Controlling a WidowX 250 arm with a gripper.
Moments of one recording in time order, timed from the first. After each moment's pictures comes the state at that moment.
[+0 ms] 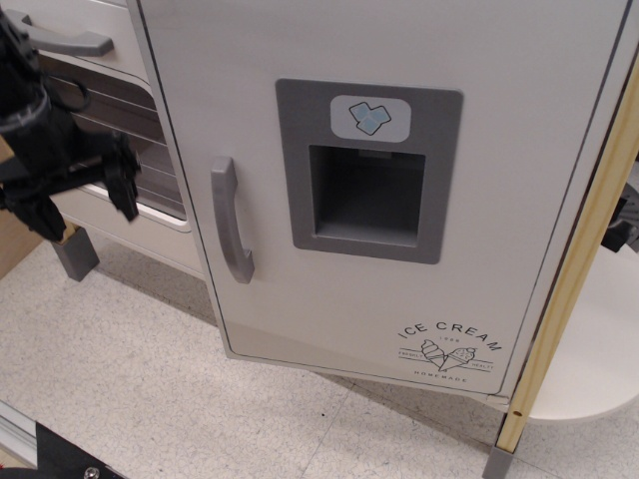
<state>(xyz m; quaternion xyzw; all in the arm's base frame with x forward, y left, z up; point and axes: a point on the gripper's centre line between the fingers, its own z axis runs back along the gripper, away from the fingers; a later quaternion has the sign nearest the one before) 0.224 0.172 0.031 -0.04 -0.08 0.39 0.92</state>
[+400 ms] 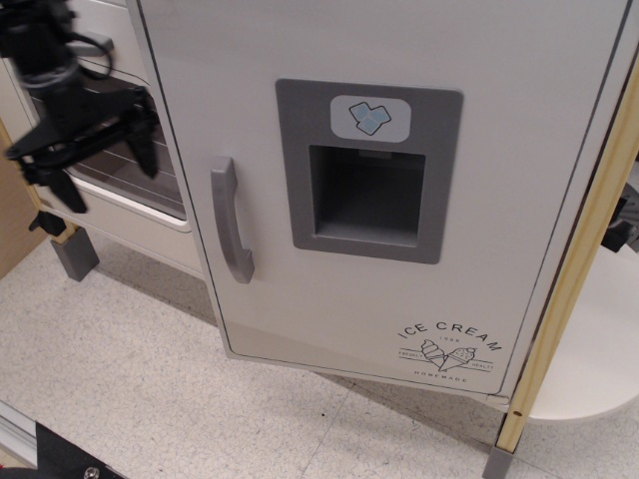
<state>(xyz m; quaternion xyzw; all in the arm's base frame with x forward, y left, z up) 0.256 0.168 0.035 -0.03 -0.07 0.52 0.85</state>
